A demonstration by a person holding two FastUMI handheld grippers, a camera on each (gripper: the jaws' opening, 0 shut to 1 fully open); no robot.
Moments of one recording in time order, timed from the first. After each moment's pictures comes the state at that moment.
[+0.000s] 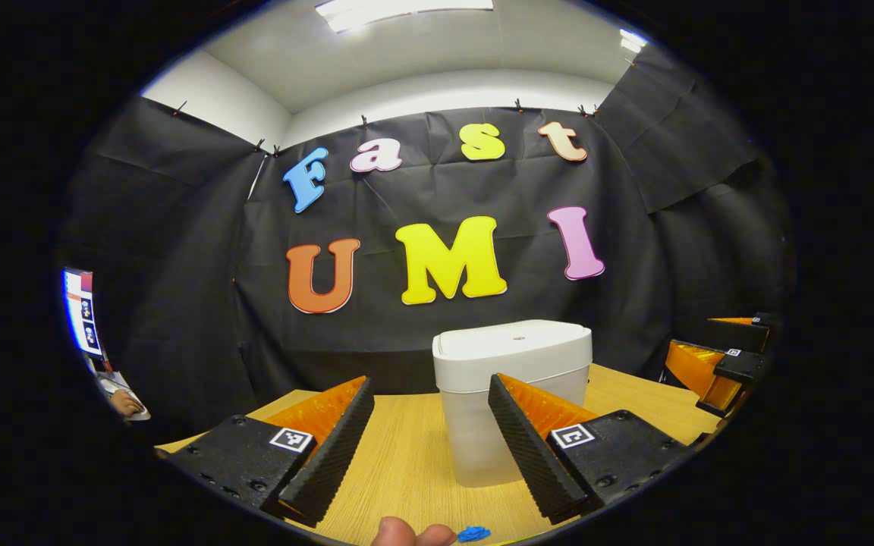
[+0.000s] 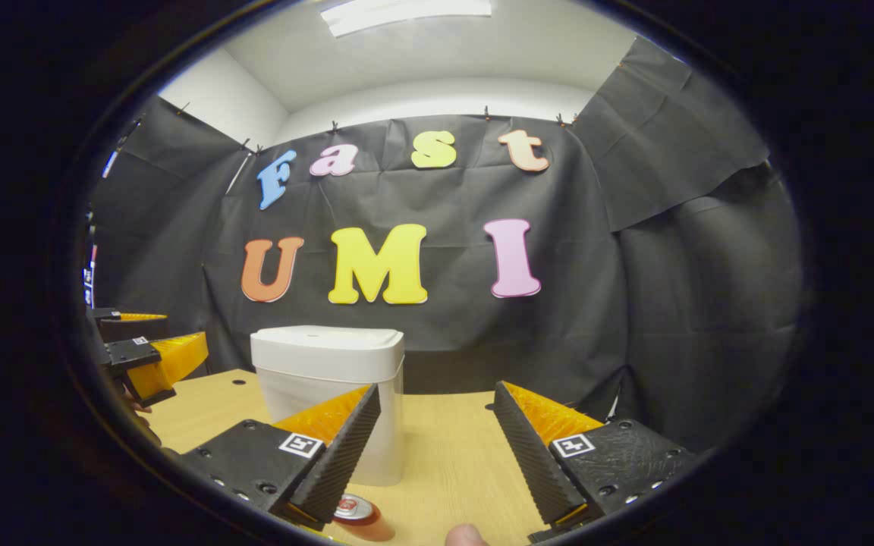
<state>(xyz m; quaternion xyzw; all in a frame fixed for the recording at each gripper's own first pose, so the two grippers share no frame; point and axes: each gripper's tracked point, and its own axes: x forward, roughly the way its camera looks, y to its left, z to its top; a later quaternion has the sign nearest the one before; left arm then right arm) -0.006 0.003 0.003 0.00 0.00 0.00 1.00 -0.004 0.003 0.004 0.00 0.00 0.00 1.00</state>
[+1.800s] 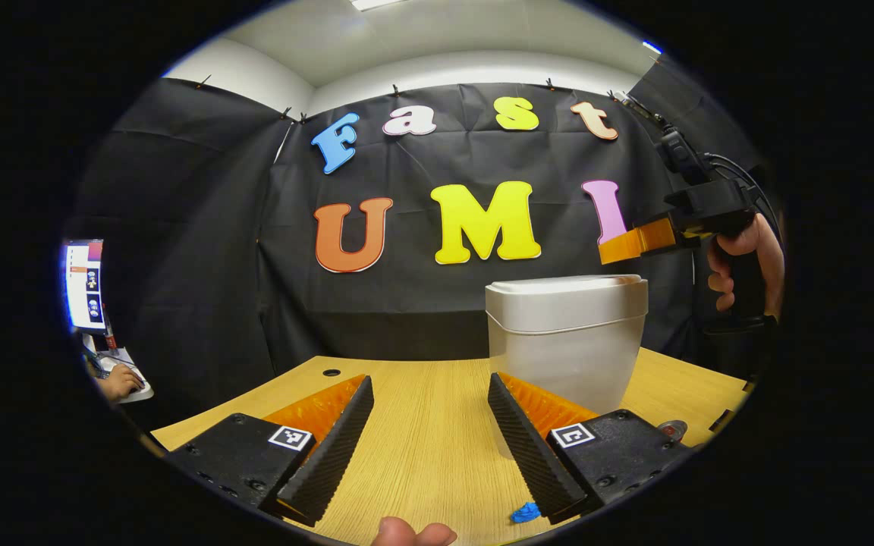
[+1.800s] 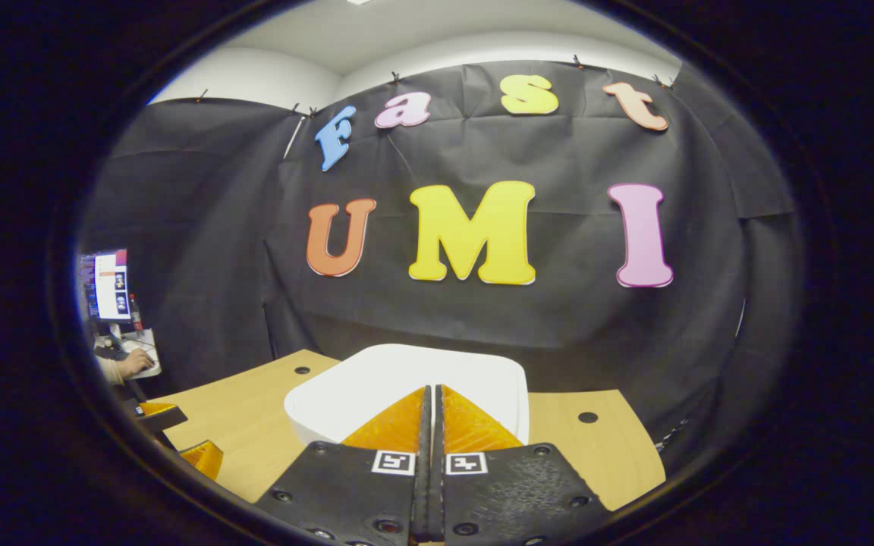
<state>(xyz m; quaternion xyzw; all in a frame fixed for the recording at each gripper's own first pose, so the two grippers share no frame) -0.005 0.068 -0.064 -0.02 0.06 0.04 1.00 0.145 0.136 0.040 -0.02 0.13 0.17 0.98</state>
